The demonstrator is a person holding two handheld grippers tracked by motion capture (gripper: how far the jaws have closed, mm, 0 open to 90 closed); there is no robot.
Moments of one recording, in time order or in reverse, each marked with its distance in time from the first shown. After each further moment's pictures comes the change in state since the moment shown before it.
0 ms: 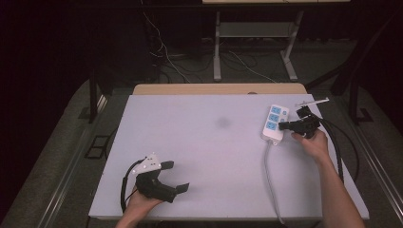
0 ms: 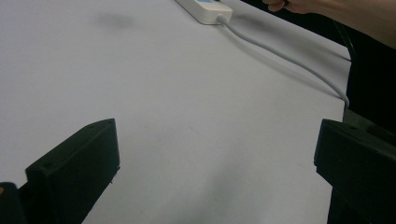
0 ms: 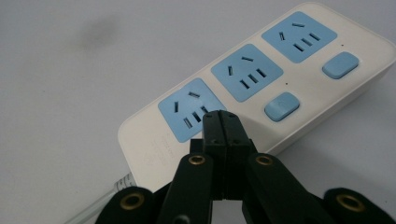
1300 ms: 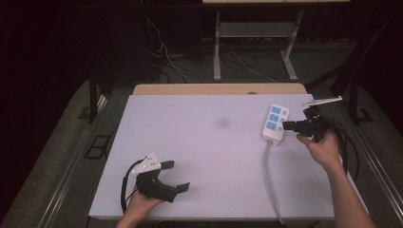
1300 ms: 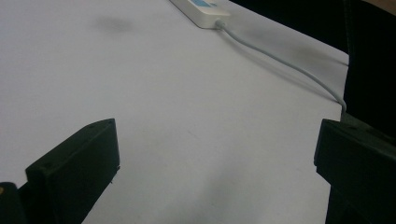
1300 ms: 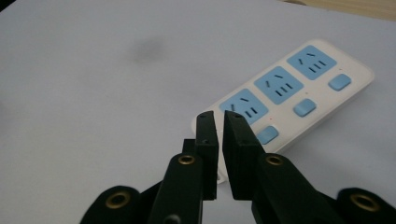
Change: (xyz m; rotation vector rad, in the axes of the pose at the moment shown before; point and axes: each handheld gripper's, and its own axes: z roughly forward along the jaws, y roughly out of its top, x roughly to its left) left arm -0.001 0.001 0.000 -0.014 -0.005 -0.007; right arm 0.058 0.005 -0.061 -0.044 -0.035 -0.023
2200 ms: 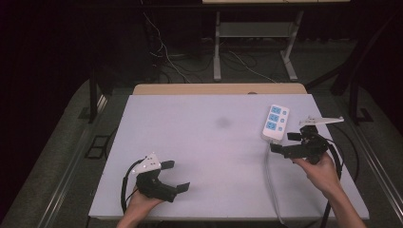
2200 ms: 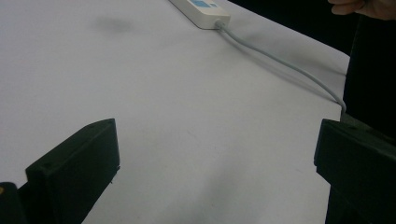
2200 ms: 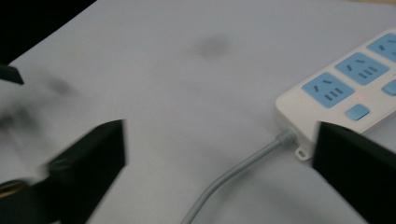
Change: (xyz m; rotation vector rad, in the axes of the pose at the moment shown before) left arm 0.000 0.000 0.000 -0.001 -0.001 0.001; right arm 0.060 -0.038 -0.020 -0.070 0.089 -0.014
